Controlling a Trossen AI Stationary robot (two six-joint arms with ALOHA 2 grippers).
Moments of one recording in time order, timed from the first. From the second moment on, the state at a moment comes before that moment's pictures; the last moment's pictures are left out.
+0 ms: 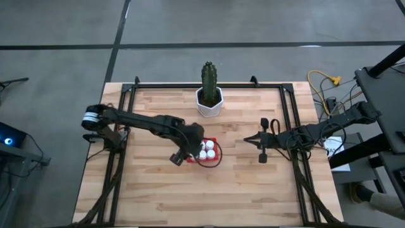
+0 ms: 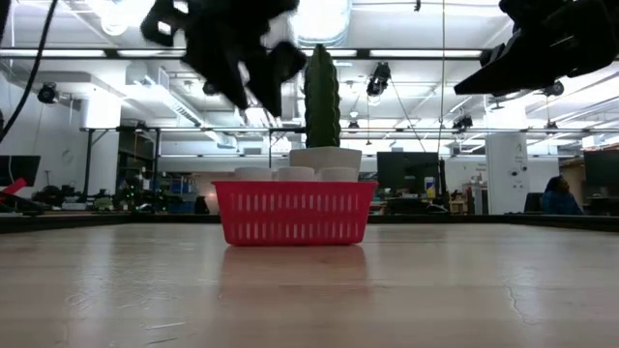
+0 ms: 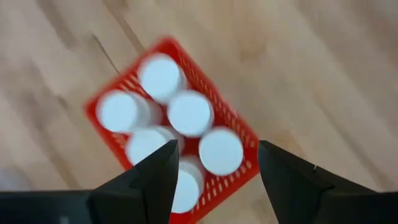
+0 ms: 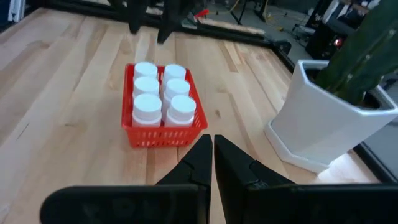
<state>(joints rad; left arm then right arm) -0.08 1.65 1.37 -0.81 0.12 0.49 0.33 0.79 0.35 0.04 0.47 0.00</state>
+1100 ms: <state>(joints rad) -0.08 0.63 0.58 -0.08 0.10 0.32 0.33 0.25 0.12 0.08 0.42 -0.13</state>
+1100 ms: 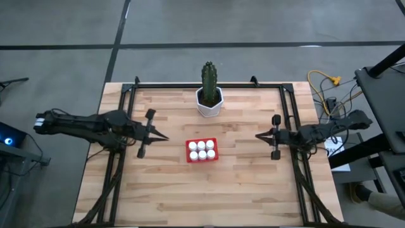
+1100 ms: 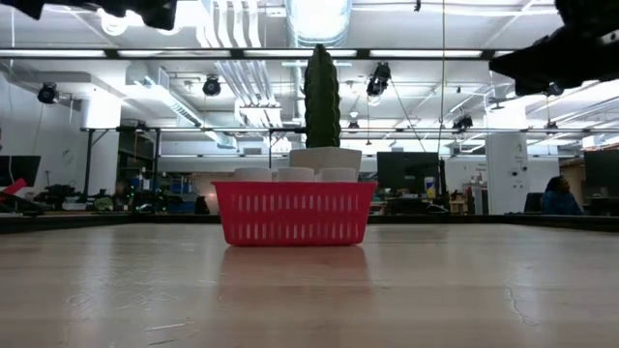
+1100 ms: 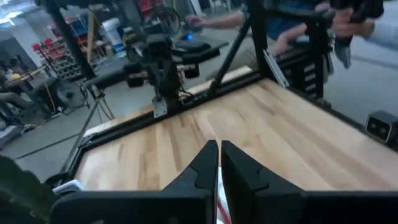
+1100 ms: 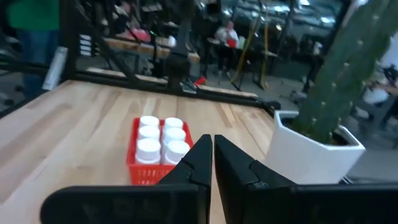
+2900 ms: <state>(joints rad) -0.08 0.10 0.03 0.06 0.08 0.16 0.33 0.02 0.06 -0.12 0.18 -0.06</state>
